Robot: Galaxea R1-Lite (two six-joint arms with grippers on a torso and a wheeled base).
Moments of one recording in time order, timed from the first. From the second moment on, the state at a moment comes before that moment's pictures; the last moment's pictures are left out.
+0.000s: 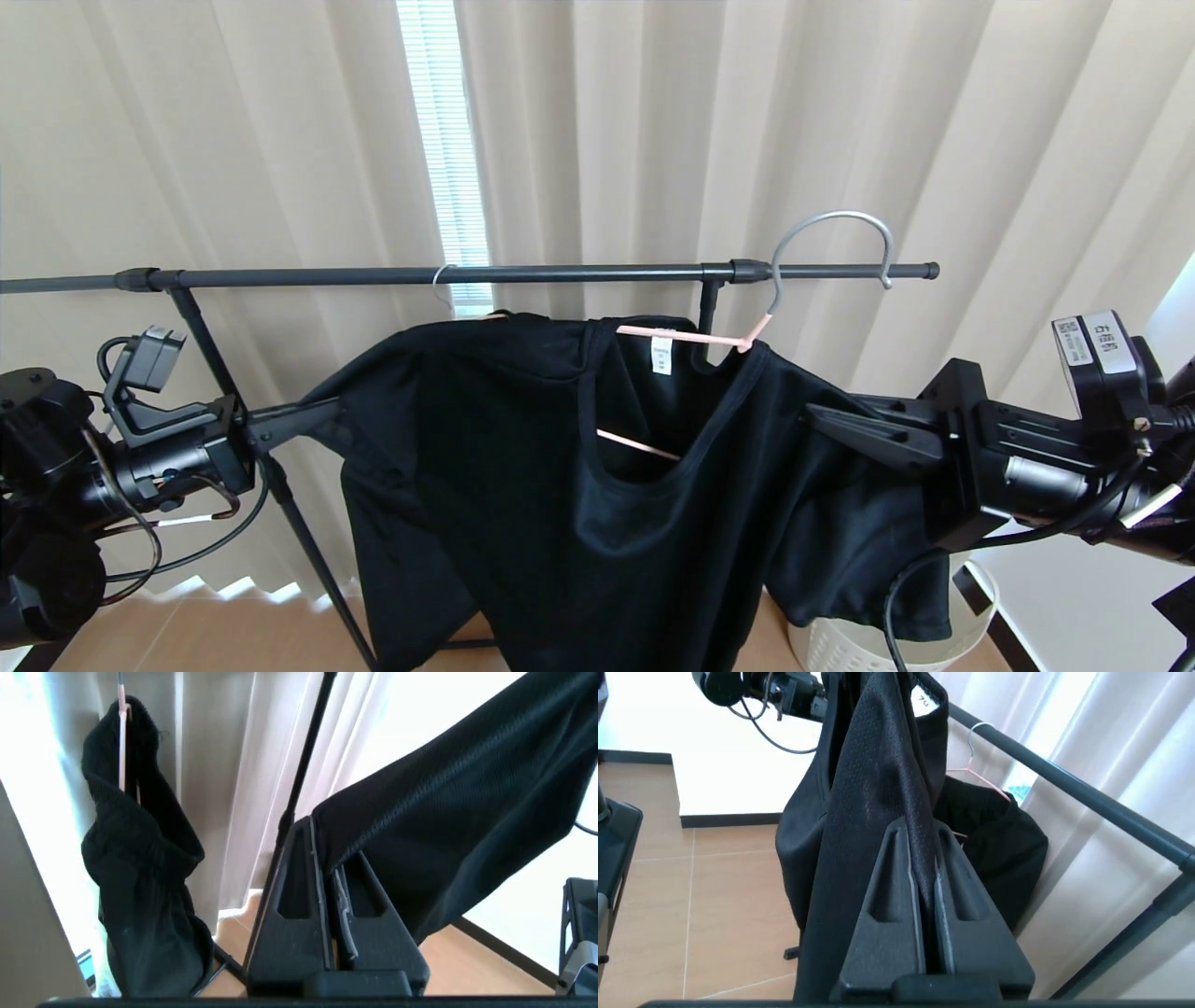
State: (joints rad) left arm 0.27 1.99 -0.48 -1.57 -1.19 -0.27; right arm 0.29 1.63 -0.40 -1.35 0.89 -0.09
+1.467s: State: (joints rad) left arm 0.28 2.04 -0.44 -1.57 -1.20 -0.27; right arm 0.26 1.64 -0.40 -1.35 0.93 -0.08
